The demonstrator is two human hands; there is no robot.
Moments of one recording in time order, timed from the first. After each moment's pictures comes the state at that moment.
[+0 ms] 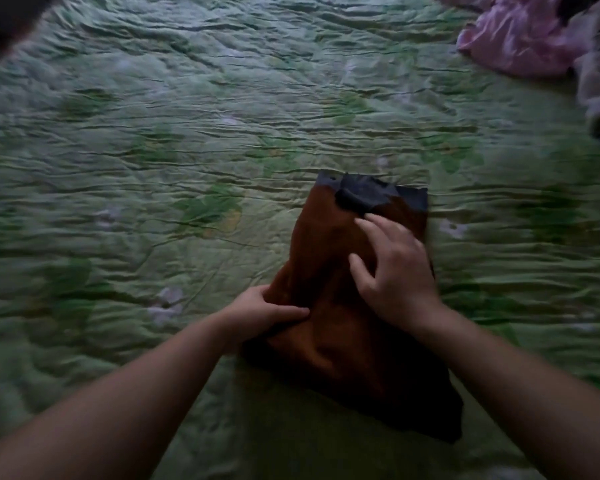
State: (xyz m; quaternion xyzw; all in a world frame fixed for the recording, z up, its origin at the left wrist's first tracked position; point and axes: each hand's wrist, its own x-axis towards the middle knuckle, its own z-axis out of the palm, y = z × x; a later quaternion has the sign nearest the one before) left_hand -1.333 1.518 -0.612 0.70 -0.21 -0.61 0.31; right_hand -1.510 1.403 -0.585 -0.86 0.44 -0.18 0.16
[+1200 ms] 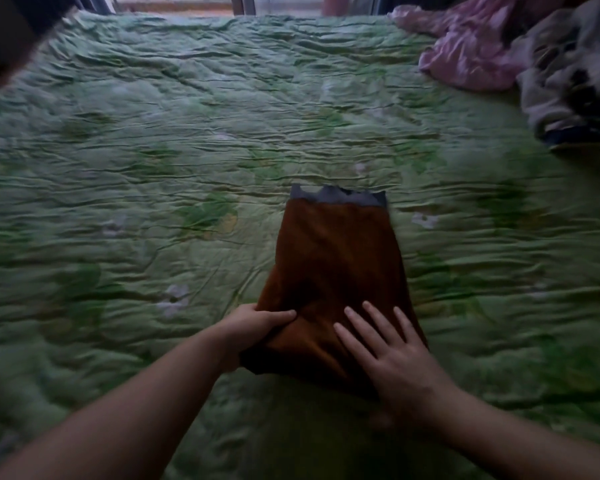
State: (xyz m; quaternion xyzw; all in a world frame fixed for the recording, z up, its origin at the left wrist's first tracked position) left_hand -1.353 1.560 -0.584 0.72 -0.14 -0.62 0.29; right_hand -1.592 1.505 -0.605 -0.96 0.25 0.11 0.03
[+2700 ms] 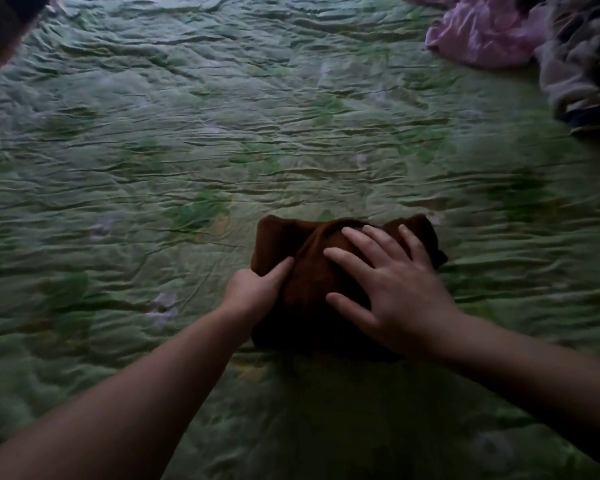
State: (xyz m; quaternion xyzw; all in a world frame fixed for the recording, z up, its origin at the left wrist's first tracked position) left_hand -1.357 1.504 -0.577 0.84 -0.18 -0.41 0.31; right_hand -1.546 1.442 -0.541 -0.93 0.35 0.01 0.09
